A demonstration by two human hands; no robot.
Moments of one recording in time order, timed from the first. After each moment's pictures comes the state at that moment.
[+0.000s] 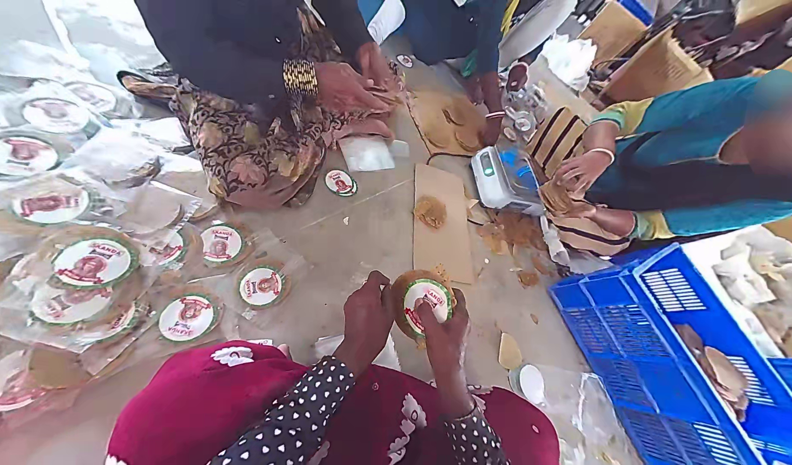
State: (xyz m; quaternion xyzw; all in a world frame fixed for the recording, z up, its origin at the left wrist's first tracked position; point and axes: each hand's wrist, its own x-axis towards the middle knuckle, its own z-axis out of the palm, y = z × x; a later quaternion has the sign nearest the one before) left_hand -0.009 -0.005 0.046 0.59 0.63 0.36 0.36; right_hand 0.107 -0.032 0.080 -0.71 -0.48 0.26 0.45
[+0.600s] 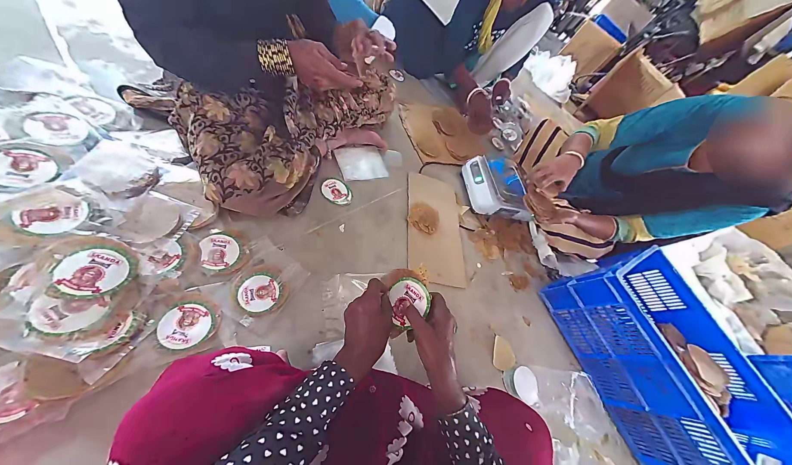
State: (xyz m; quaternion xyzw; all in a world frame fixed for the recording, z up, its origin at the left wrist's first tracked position) left_hand -0.006 -0.008 0.049 0.59 0.63 0.32 0.38; right_hand 0.106 -0.027 0.078 -0.71 -0.47 0.35 0.40
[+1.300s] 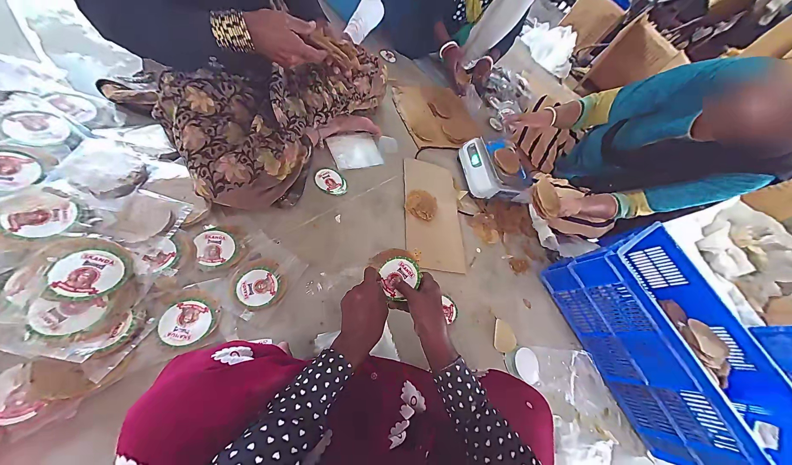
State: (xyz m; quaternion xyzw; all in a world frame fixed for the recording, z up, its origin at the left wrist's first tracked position) left_hand -0.010 0.003 0.062 0.62 0.65 0.15 0.41; right_hand 0.106 0.008 0.062 -0.70 -0.32 0.48 0.42
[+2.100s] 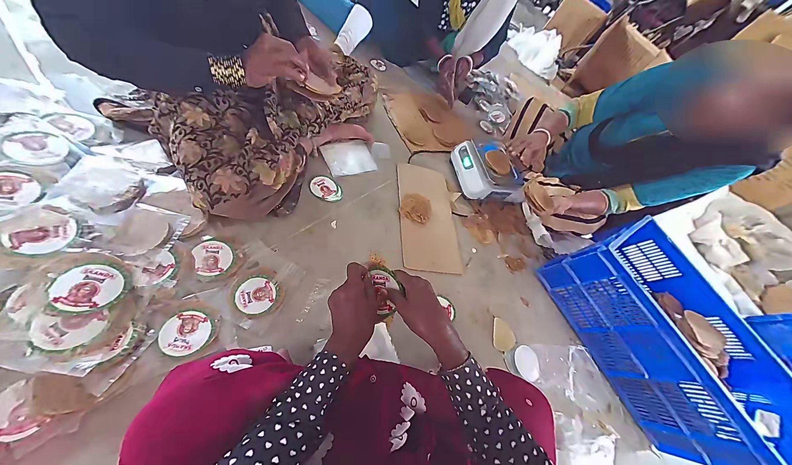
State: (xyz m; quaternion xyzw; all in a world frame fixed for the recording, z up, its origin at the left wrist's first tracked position) left_hand -0.014 -0.002 0.053 0.59 0.66 0.36 0.29; right_hand 0.101 0.009 0.122 -0.69 -0.65 0.33 0.03
